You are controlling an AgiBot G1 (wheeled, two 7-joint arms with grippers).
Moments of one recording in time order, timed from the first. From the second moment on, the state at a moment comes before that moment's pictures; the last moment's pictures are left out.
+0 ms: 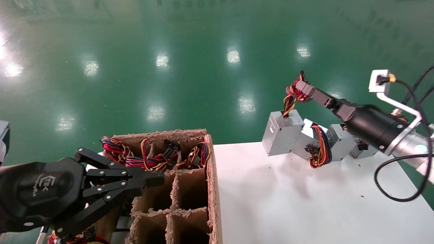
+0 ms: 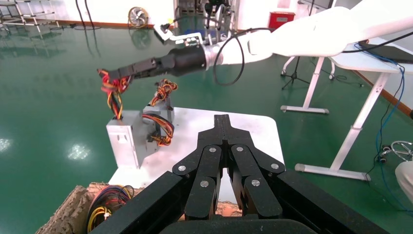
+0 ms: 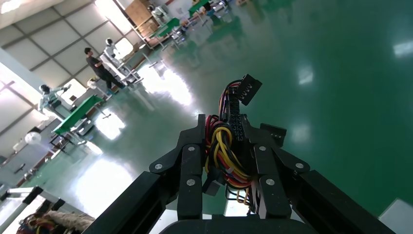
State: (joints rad) left arm -1.10 0.55 0.43 -1.24 0.62 1.43 -0.10; right arm 1.36 -0.93 -0.27 0.32 -0.86 -1.12 0.25
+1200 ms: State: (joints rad) left arm -1.10 0.55 0.43 -1.24 0.62 1.43 -0.10; right arm 1.45 -1.03 -0.27 0.01 -0.87 -1.00 0.12
